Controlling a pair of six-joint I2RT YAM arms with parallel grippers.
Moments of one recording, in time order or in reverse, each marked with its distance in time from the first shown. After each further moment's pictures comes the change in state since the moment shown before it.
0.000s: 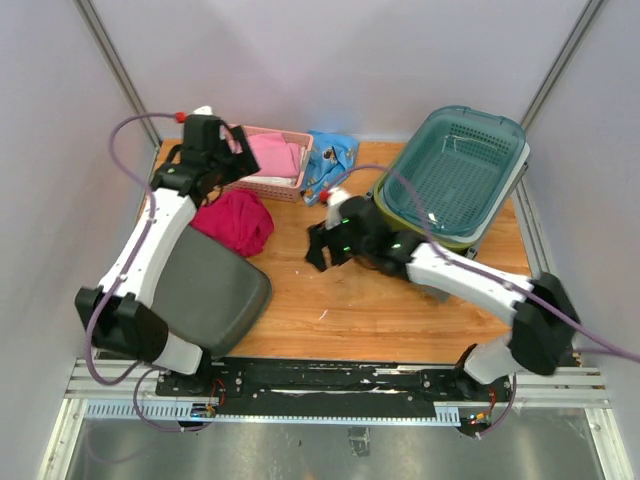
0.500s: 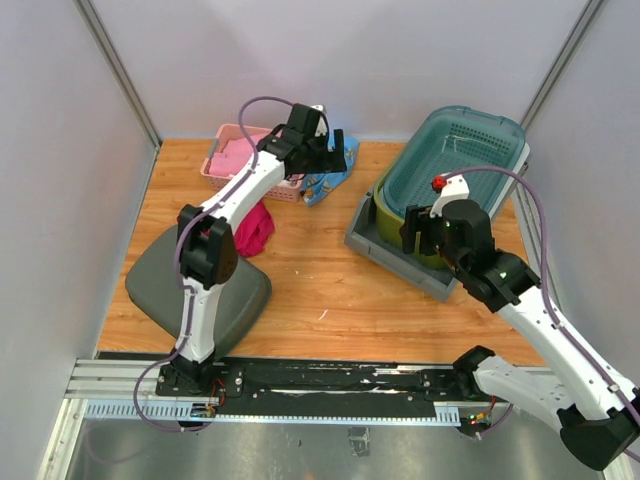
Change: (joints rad) left arm -0.324 0.686 0.562 0.027 0.179 0.080; right arm -0.350 -0.658 -0.148 -0.341 0.372 -0.068
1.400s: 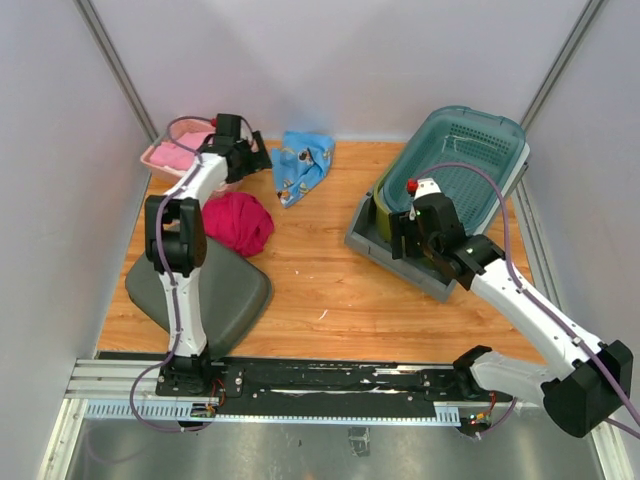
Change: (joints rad) left arm 0.344 0.067 -0.193 0.176 0.019 -0.028; right arm -0.036 0.195 -0.021 -0.041 -0.036 -0.006
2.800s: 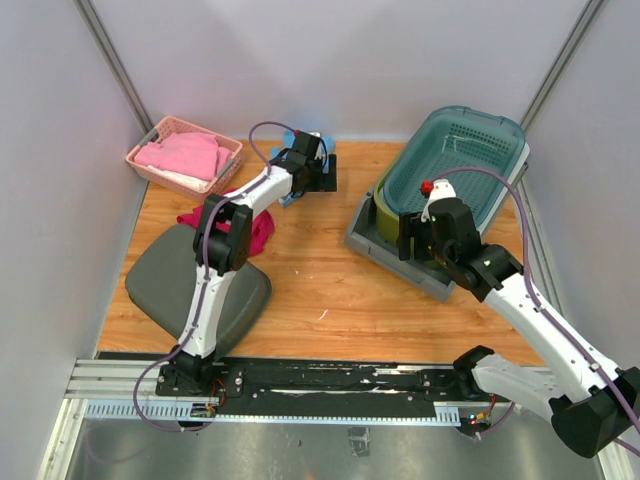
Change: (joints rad) left arm -0.303 0.230 0.178 0.047 -0.064 0.083; right arm -0.014 -0.111 -0.015 -0.020 -0.018 0.024
